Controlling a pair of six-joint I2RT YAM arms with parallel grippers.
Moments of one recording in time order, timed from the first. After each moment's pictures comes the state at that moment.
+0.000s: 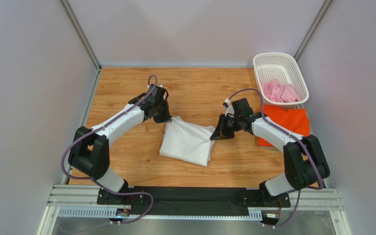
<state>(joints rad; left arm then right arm) -0.47 1.56 1.14 -0.53 0.03 -0.65 0.38 1.47 0.86 -0.40 -0.59 0.59</state>
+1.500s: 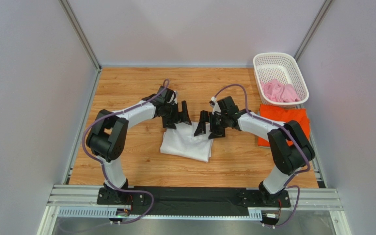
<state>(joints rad) -0.48 1.82 1.19 -0.39 0.34 -0.61 0.50 1.66 0.96 -0.27 -0.52 0.56</state>
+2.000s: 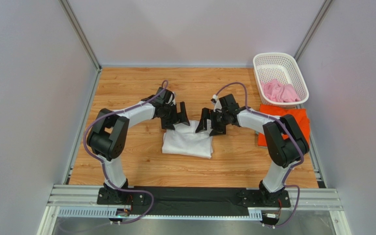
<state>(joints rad) -0.46 1.85 1.17 -0.37 0.35 -0.60 0.43 1.77 1.01 -0.24 -0.53 0.52</state>
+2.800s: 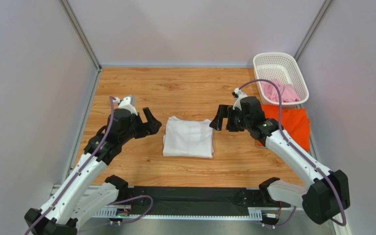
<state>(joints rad) -0.46 0.81 0.83 -0.56 -0.02 -0.62 0.45 1.14 0.88 -0.39 -0.24 0.49</state>
